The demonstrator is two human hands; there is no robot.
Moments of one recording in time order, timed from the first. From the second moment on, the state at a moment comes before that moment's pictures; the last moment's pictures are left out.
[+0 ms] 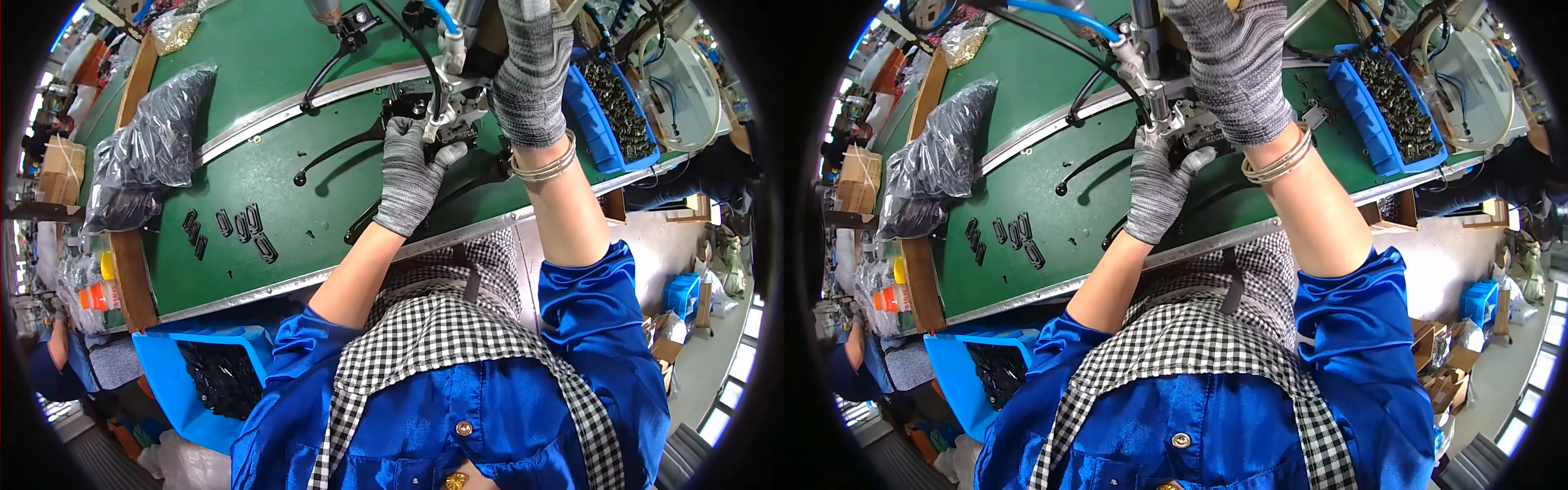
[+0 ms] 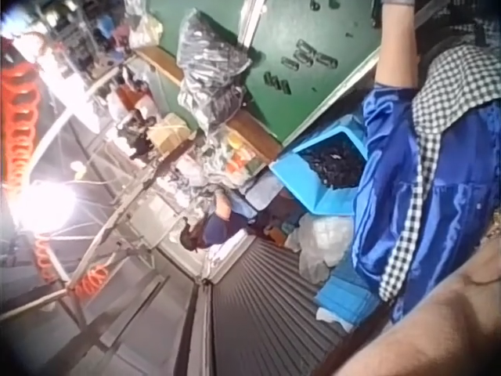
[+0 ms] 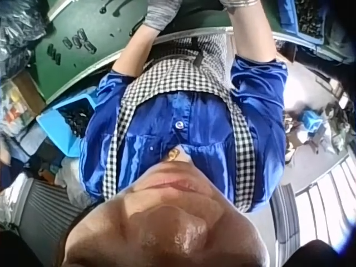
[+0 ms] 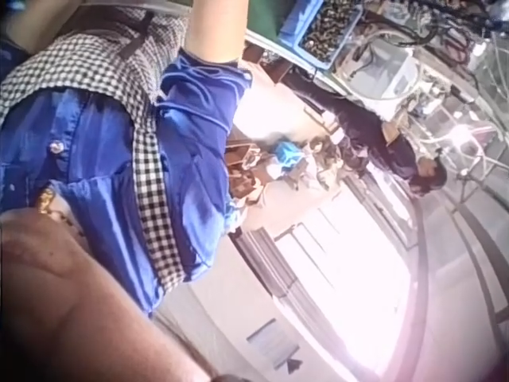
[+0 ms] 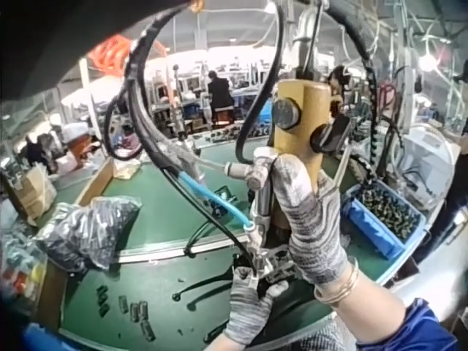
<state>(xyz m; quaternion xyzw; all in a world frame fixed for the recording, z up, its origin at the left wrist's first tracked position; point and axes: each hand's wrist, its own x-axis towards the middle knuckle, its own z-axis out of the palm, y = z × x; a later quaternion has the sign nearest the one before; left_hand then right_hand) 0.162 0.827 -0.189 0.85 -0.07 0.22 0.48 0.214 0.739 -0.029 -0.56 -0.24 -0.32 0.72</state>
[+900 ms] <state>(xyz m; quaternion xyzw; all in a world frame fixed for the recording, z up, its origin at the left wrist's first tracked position) 0.191 0.875 -0.173 0.87 -0.07 0.12 0.48 0.291 0.741 -0.031 -0.62 -0.23 -0.32 0.68</state>
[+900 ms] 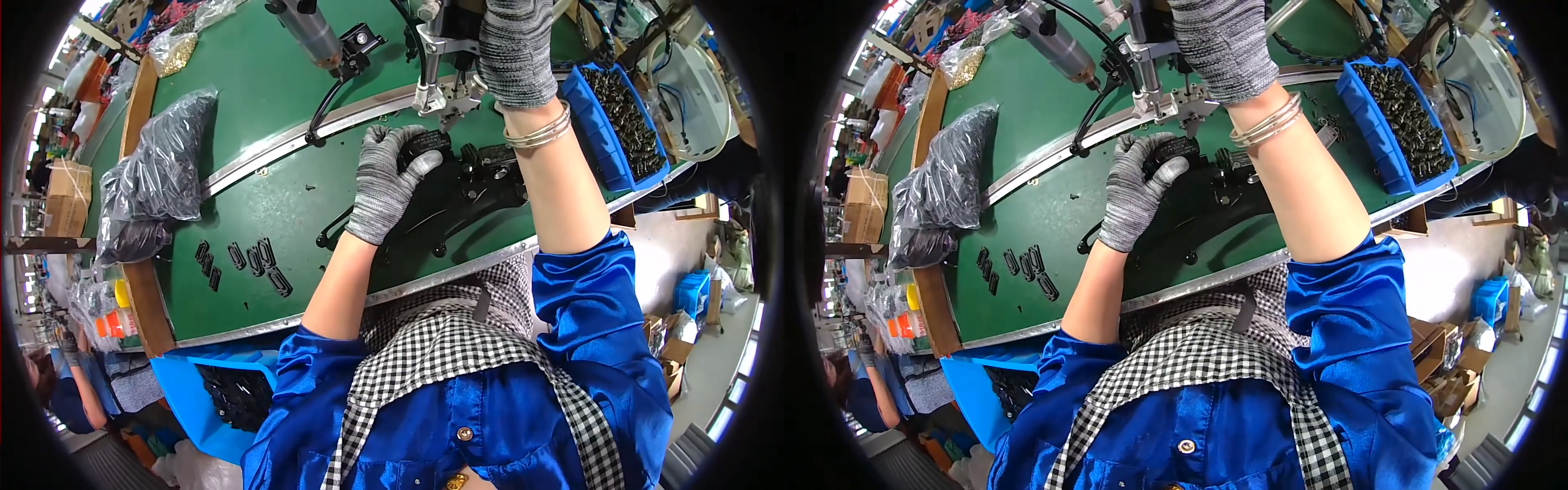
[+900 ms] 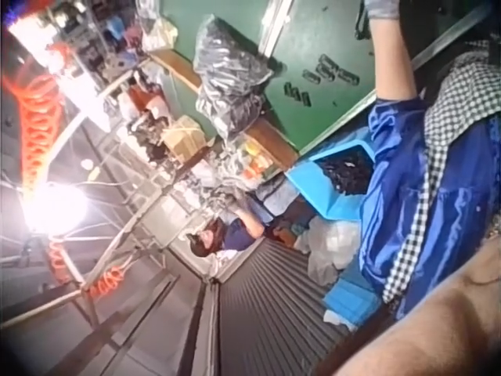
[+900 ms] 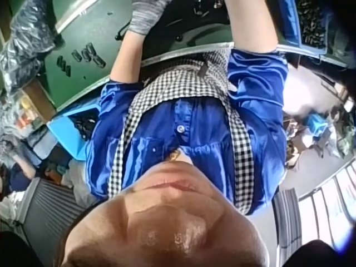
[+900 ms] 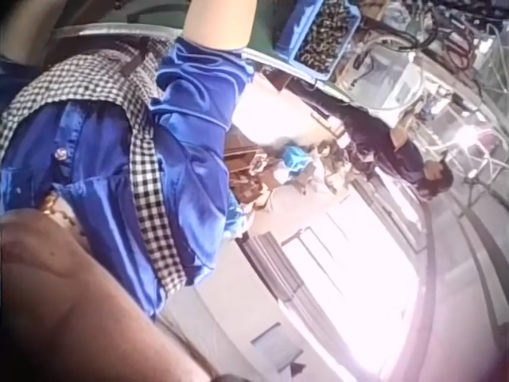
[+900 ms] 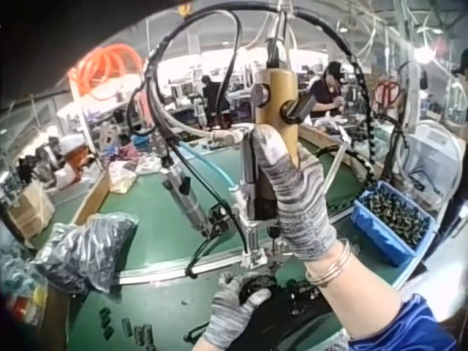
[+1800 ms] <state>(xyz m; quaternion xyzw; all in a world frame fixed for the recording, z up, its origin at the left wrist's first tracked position) 0.193 0.862 -0.183 0.82 -0.05 0.16 0.54 0.282 0.725 -0.025 -0.67 -0.19 -0.21 0.69</state>
